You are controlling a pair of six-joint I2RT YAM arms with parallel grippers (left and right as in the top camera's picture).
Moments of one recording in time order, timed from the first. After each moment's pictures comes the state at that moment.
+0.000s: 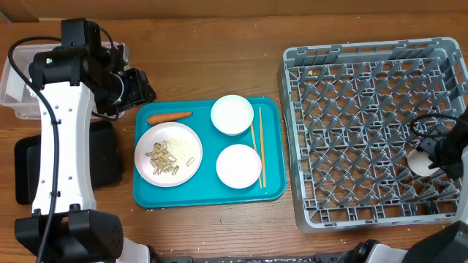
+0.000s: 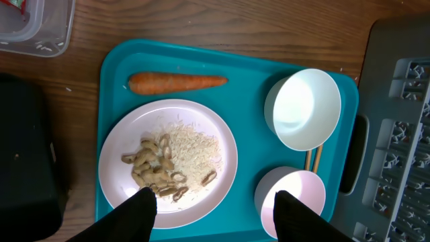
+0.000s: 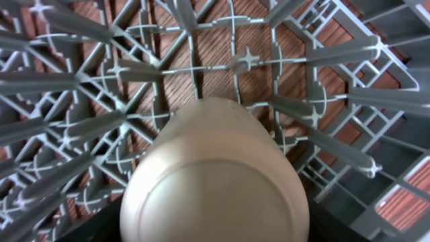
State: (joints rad) left arm 0.11 1.69 1.76 -1.35 0.29 -0.16; right arm -0.56 1.46 1.19 -1.07 0.09 0.25
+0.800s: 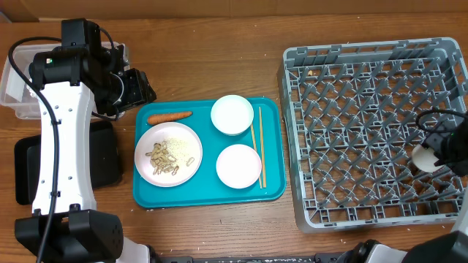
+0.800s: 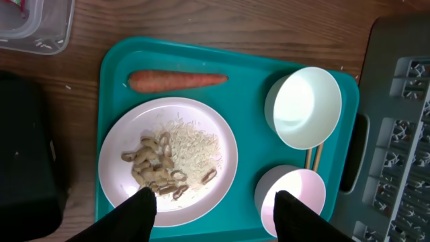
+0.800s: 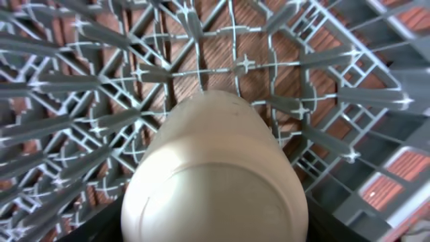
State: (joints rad) left arm 0.11 1.69 1.76 -1.35 0.29 -0.16; right arm -0.56 1.44 1.29 -1.18 0.09 0.25
